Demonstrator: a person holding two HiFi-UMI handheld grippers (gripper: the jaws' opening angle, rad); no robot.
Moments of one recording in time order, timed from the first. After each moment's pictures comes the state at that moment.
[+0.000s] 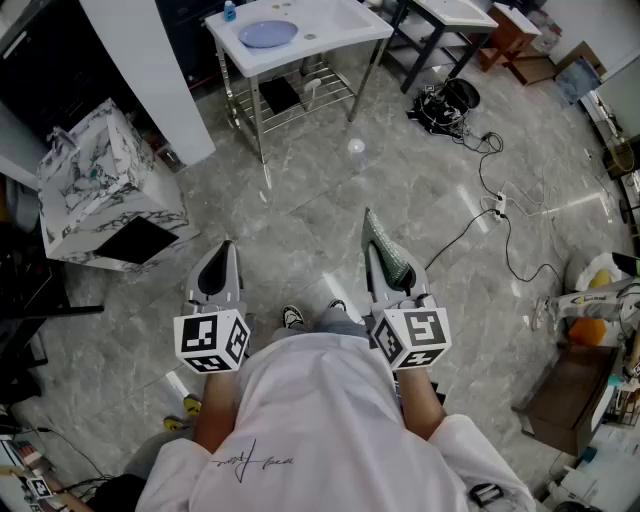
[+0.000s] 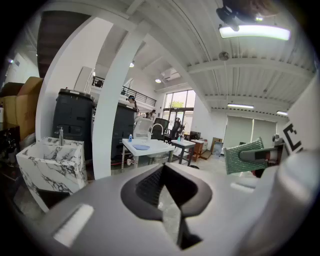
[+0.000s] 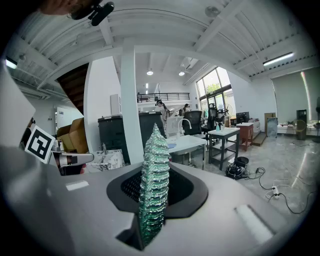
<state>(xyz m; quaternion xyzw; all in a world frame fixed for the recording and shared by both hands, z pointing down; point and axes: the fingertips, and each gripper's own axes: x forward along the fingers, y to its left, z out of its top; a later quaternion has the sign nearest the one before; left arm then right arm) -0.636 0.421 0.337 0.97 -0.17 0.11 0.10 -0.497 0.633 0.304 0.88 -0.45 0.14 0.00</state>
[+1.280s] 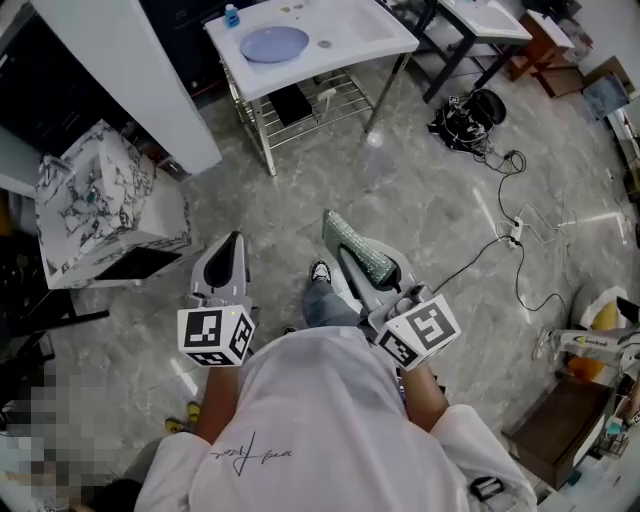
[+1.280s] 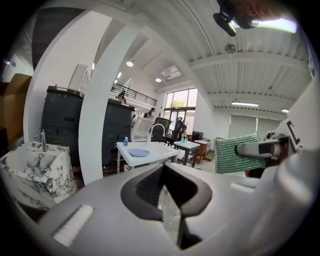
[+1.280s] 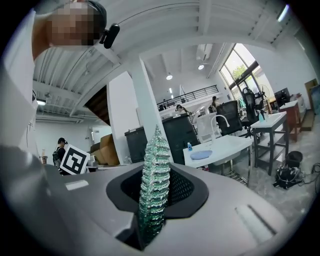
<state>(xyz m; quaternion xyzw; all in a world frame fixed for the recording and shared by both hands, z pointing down) -0.463 0.344 0.333 0.97 -0.18 0.11 0.09 -0.370 0.498 0.280 0.76 -0.63 0.13 -0.07</state>
